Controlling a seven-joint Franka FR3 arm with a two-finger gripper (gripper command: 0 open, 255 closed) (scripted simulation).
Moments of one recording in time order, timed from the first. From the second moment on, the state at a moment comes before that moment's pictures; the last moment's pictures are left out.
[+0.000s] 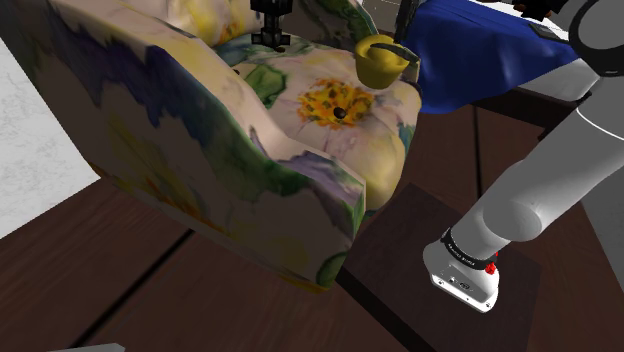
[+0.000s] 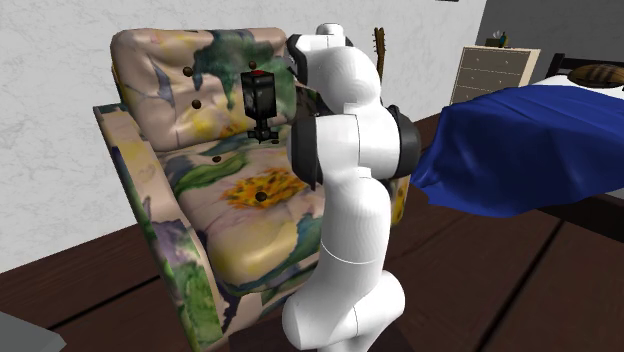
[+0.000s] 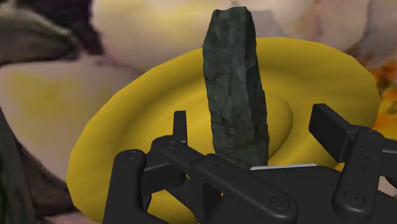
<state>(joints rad) -0.05 -0.04 -0.29 -1.55 -0.02 1.39 -0.61</state>
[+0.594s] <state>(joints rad) -0.05 -0.07 -0.28 -1.64 -0.03 1.46 -0.60</state>
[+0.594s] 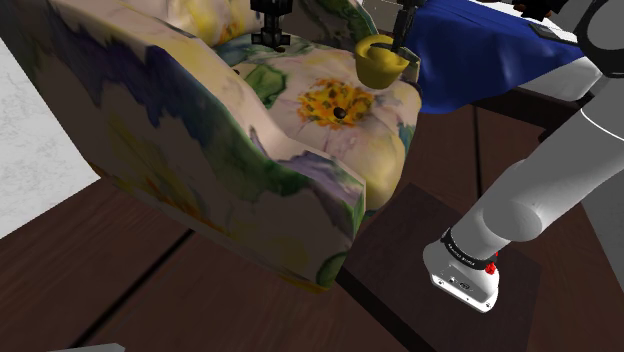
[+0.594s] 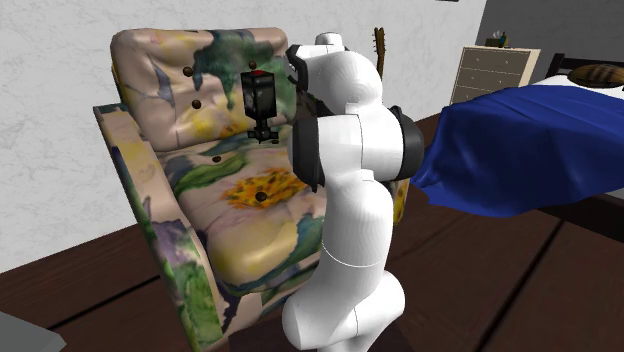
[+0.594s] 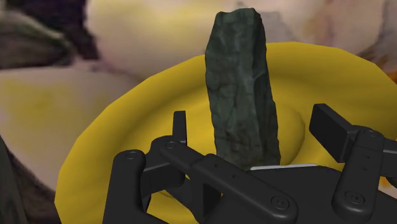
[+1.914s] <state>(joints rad) -0.05 -0.04 -0.28 -1.51 -0.02 1.36 -0.60</state>
